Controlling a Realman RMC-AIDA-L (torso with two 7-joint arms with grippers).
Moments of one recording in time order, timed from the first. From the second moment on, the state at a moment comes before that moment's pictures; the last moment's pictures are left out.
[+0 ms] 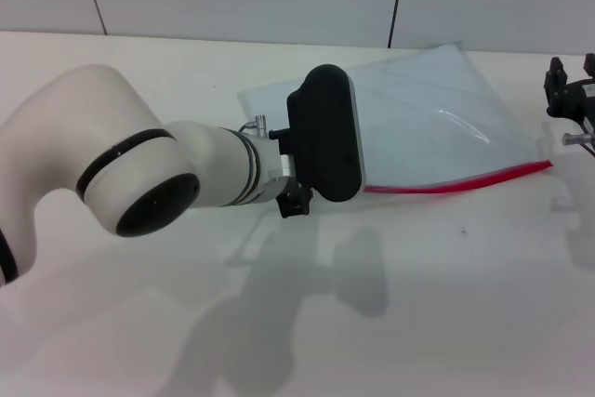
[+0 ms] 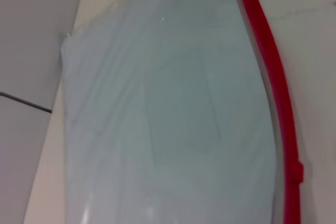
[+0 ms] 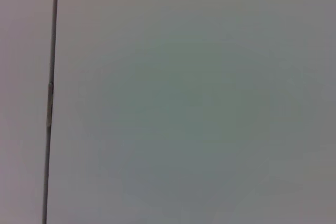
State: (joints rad) left arm -0.63 -2.03 -1.04 -1.14 2.87 -0.71 0.58; right arm 0.60 2.03 -2.27 -0.39 -1.92 0.68 2.82
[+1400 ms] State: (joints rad) left arm -0.50 -2.03 -1.11 -1.27 2.87 -0.51 0.52; right arm 0.43 1.96 -2.07 -0.90 -1.99 0.41 2.81
